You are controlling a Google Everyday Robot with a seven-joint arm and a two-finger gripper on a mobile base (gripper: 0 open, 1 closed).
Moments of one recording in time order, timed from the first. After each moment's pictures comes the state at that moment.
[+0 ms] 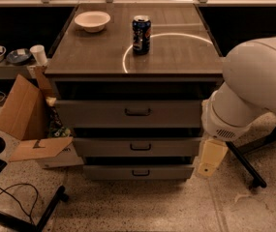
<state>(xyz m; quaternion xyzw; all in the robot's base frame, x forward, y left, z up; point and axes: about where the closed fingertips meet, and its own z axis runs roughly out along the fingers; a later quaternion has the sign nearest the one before) 0.440 -0.173 0.799 -0.60 0.79 -0.03 0.13</state>
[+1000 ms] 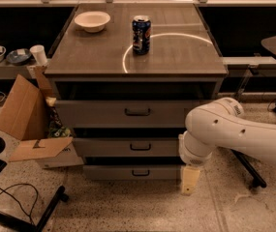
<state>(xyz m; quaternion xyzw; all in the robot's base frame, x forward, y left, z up) 0.473 -0.156 0.611 -0.66 0.74 0.00 0.08</state>
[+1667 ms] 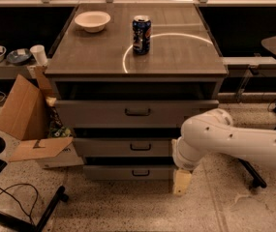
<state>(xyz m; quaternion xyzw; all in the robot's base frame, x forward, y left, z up) 0.487 -0.143 0.564 -0.66 0.74 0.02 0.10</state>
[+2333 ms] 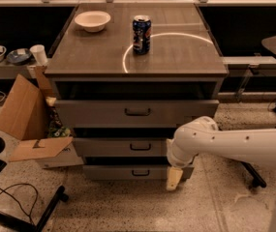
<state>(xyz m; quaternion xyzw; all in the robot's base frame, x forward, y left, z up) 0.538 -0.137 0.490 -0.67 0.73 0.01 0.13</state>
